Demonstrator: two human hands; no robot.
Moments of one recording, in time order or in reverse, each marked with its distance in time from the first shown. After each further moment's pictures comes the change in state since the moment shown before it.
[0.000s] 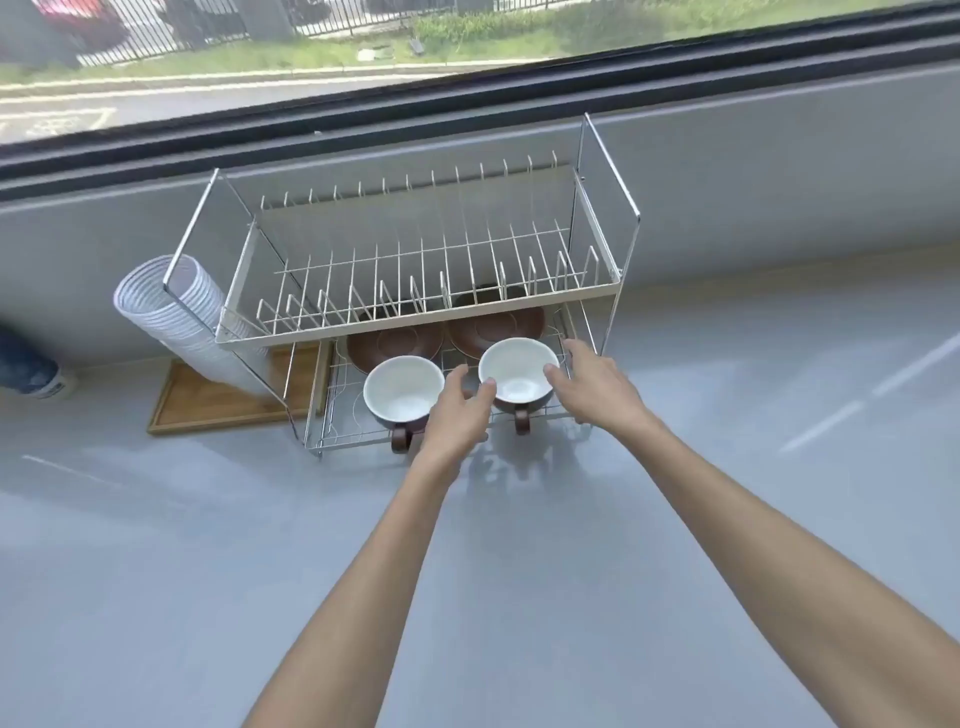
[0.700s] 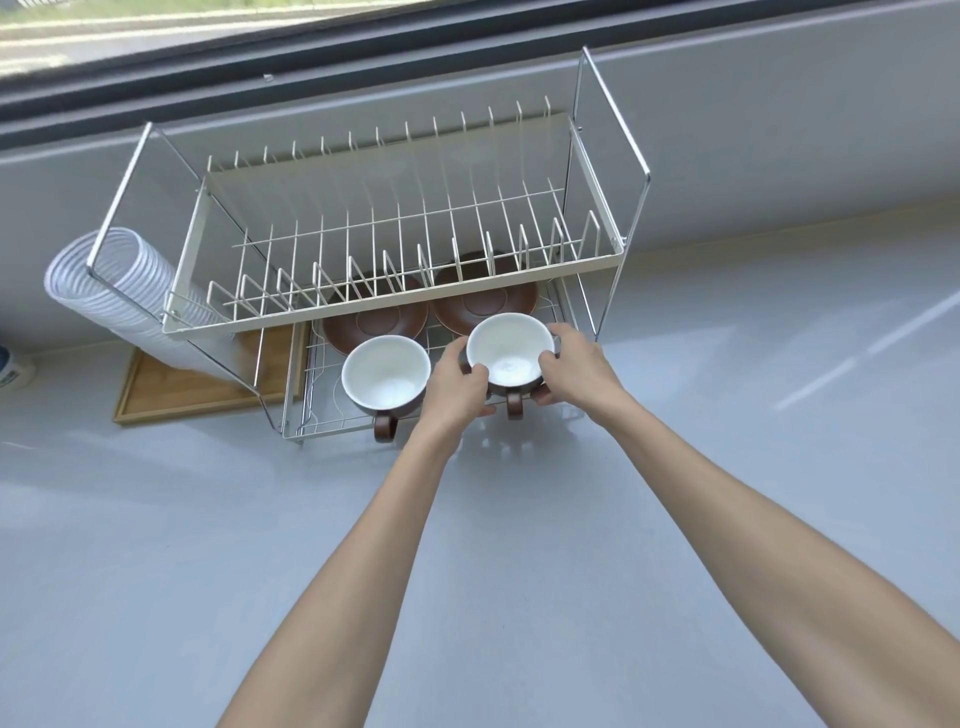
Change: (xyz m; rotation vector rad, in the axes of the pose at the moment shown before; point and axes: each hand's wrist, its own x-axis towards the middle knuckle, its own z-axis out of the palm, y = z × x) left_hand 0.034 -0.005 0.014 -0.056 -0.020 -0.008; right_hand 0.017 0.002 0.018 0.399 -0.051 0.109
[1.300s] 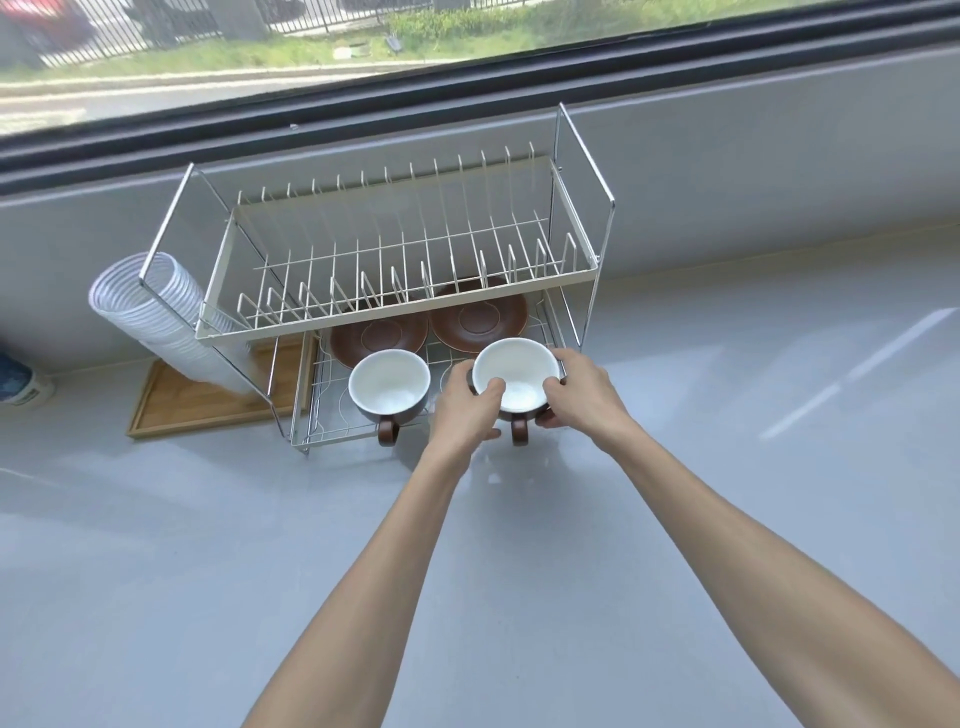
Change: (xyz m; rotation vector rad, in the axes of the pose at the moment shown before) left_hand -0.045 0.008 0.007 0.024 0.003 0.032; right_hand -0.036 0.013 -0.008 0.047 0.057 -0.029
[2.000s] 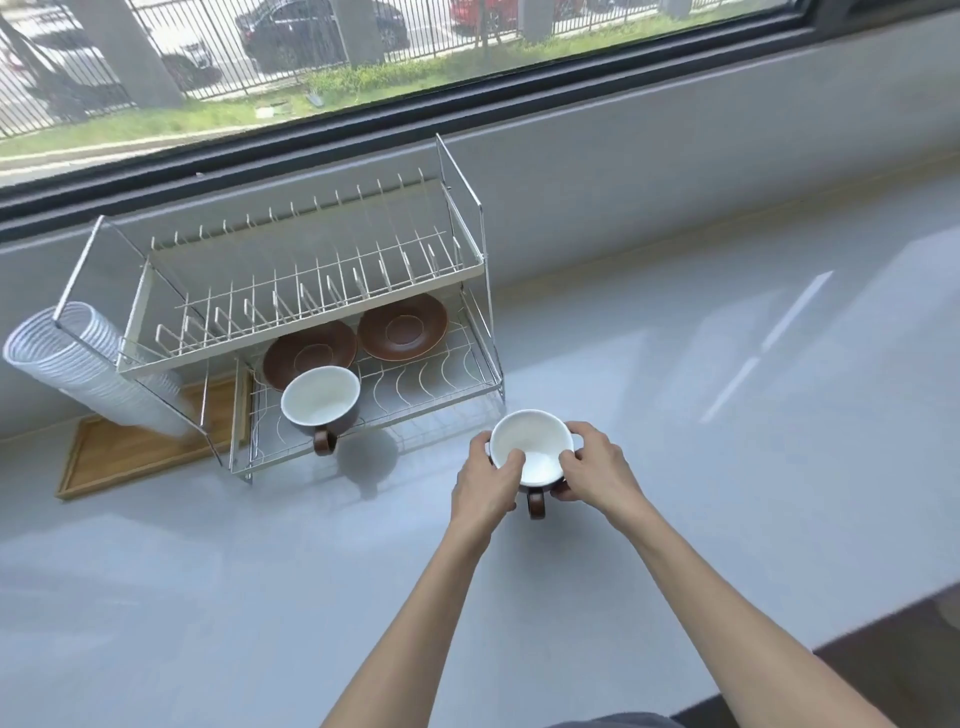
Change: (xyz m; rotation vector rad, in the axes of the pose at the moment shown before) left_hand -0.103 -0.041 0.078 0.129 -0.203 -0.057; right_hand -0.105 0.107 -0.039 0.087 0.109 0.192
